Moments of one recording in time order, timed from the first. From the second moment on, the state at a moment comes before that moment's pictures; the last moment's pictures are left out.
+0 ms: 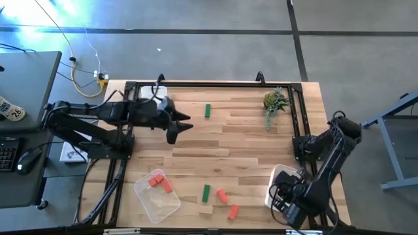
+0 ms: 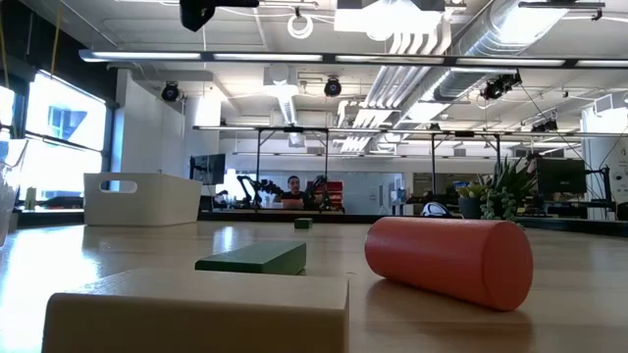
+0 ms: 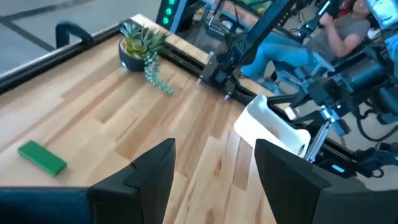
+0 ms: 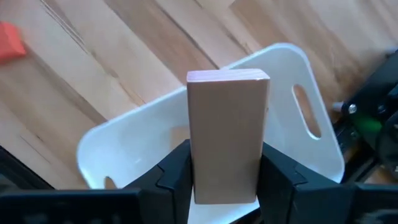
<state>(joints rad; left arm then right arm) 0.08 1.08 1.05 -0.38 -0.17 -0.52 1.00 1.66 1.38 -1.44 0.20 1.76</state>
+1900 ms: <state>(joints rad) -0.47 1.76 1.05 -0.30 -0.01 -0.97 0.97 1.66 1.16 -1.17 0.24 1.82</state>
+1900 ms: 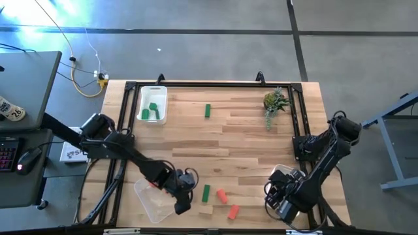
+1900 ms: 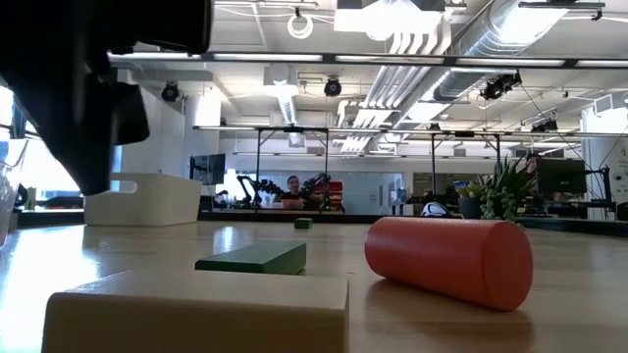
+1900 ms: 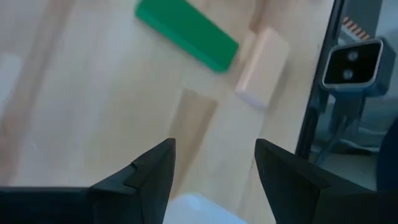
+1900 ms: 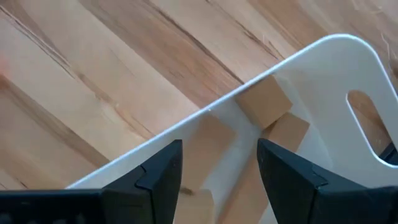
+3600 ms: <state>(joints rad) -0.50 1.61 1.05 -0.49 -0.03 -1.01 0.95 1.66 1.16 -1.17 0.17 1.80</state>
